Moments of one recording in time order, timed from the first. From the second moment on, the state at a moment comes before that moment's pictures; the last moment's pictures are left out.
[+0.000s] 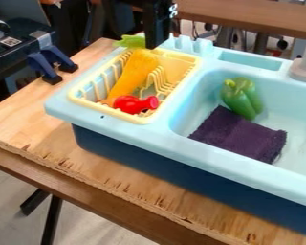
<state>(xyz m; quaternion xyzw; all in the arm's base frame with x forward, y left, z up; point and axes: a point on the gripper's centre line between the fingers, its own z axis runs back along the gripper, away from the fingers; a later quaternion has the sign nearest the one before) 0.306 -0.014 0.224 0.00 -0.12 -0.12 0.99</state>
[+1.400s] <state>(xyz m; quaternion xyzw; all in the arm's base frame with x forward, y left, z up) 0.348 0.019 0.165 0.09 -0.17 -0.09 0.98</state>
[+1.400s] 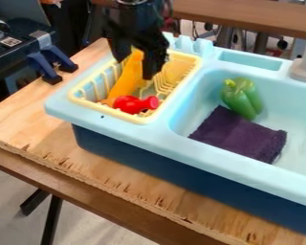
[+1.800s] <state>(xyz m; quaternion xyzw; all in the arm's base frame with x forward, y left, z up) 0.341 0.033 0.151 0.15 -0.13 -0.05 0.98</state>
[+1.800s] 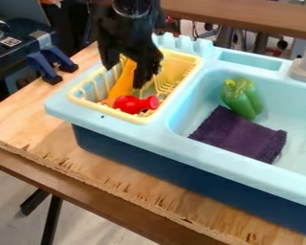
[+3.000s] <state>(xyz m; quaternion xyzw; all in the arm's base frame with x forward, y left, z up) 0.364 0.046 0.130 0.17 -0.10 -0.02 0.98</state>
